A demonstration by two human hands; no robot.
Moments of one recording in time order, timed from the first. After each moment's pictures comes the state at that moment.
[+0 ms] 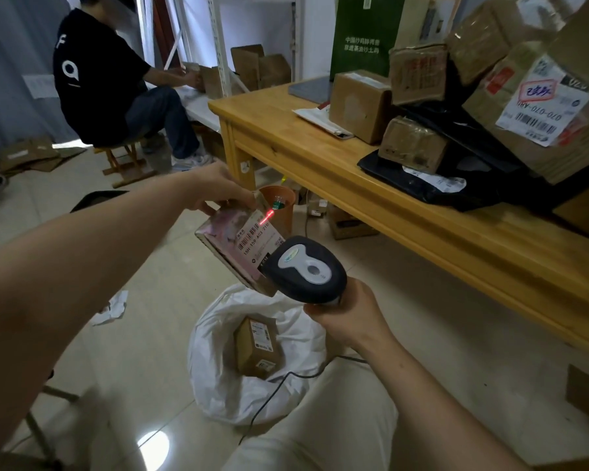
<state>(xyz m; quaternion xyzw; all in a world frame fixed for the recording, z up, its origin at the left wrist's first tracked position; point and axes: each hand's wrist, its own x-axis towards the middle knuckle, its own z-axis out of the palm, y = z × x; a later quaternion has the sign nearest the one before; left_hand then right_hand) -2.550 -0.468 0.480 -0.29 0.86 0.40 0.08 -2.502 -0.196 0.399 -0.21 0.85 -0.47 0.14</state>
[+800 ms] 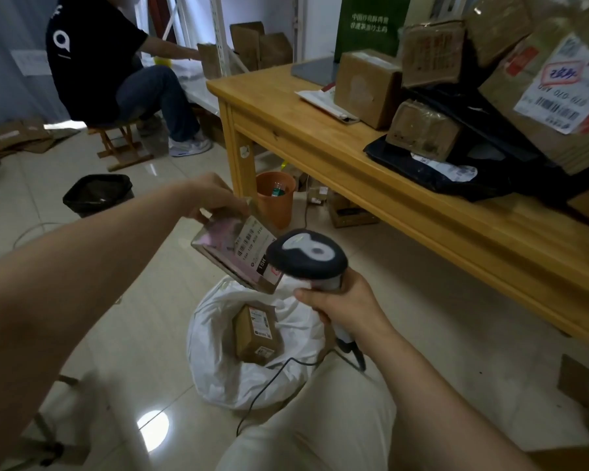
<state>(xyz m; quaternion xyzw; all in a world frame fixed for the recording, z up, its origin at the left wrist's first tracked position) -2.540 -0.478 0.445 -0.33 0.84 0.43 0.10 -2.504 -0.207 0.395 -0.11 0.77 -0.57 0.26</state>
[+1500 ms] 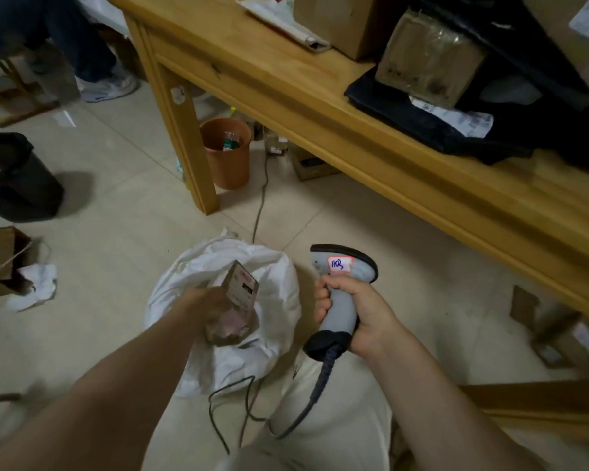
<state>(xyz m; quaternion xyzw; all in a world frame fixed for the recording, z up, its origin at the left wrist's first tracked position) -2.539 -0.453 0.177 -0.48 0.63 0.60 0.12 -2.569 -0.207 0.315 0.29 0.38 -0.77 0.41</state>
